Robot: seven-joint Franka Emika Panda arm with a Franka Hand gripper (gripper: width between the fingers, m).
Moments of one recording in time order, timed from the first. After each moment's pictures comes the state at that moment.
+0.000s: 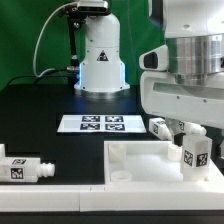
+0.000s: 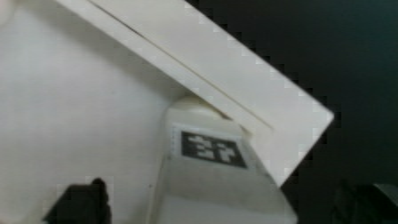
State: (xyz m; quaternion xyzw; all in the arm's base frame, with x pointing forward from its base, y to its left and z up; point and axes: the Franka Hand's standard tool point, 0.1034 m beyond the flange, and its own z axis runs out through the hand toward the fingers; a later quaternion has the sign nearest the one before) arm 0.640 0.117 0.072 -0.92 0.39 -0.01 0.06
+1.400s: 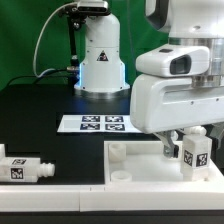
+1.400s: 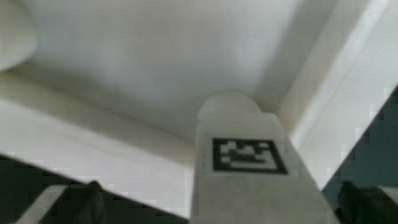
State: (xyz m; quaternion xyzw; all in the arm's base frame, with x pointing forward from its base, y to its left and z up) arm 0.642 0.106 0.069 -0.98 -0.18 -0.04 -0.01
